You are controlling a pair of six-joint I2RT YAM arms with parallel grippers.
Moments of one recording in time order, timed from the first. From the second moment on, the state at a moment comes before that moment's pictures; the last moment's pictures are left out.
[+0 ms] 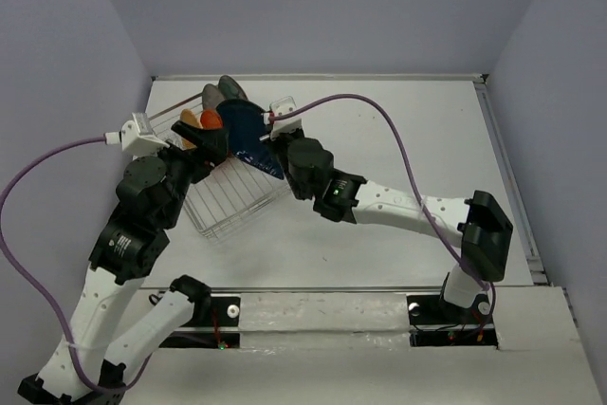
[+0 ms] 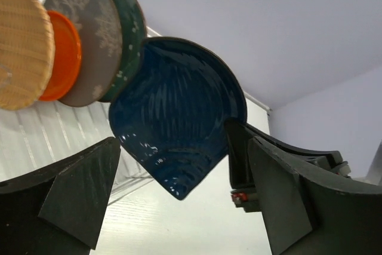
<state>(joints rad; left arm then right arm) -0.48 0.66 1.07 -0.54 -0.41 -0.79 1.13 1.70 1.43 0.33 0.72 -0.13</state>
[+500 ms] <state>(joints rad) -0.23 0.83 1.02 -0.39 0.06 -1.03 1.13 1.72 1.33 0.58 0.70 -0.35</state>
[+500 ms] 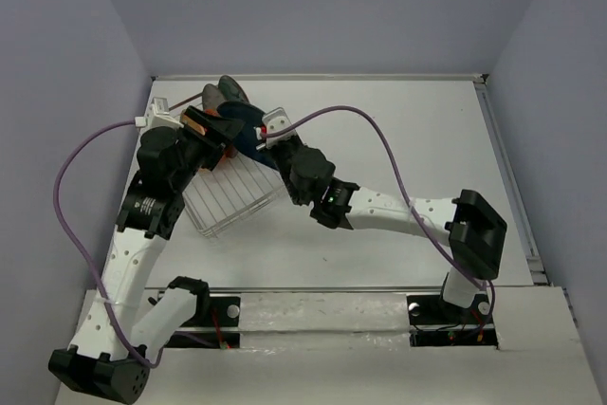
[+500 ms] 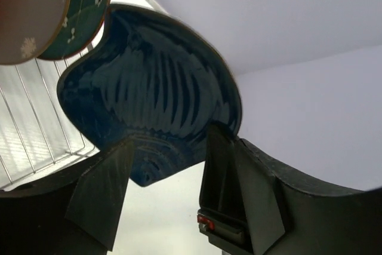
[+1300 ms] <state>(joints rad) -0.21 0.87 0.92 -0.27 0.11 -1.09 1.26 1.96 1.35 1.00 0.78 -0.81</state>
